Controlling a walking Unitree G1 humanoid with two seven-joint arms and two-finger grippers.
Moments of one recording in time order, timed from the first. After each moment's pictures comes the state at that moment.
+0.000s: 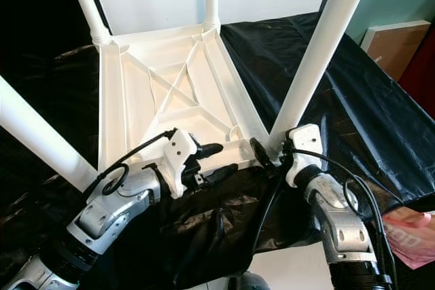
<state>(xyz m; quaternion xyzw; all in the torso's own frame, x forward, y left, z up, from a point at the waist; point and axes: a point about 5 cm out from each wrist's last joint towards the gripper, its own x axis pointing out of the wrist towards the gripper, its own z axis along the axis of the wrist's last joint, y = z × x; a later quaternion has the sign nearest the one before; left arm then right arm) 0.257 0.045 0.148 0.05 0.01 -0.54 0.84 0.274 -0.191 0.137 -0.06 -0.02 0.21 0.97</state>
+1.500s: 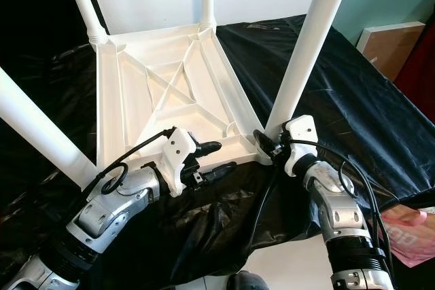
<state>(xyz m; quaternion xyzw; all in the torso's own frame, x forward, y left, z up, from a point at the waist) 0.259 0.046 0.150 0.05 0.00 -0.54 0.84 0.299 -0.190 0.135 -0.08 -0.03 0.21 0.97</state>
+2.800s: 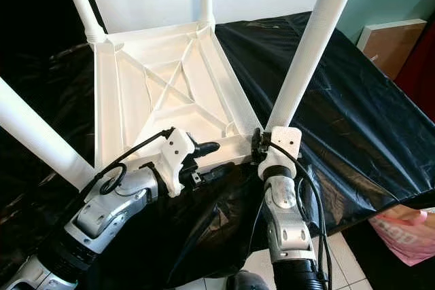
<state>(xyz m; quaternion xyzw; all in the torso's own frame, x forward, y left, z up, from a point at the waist) 0.259 0.048 0.149 0.05 0.00 -0.54 0.84 0.281 -0.143 0.129 0.03 -0.04 -0.05 1.00</state>
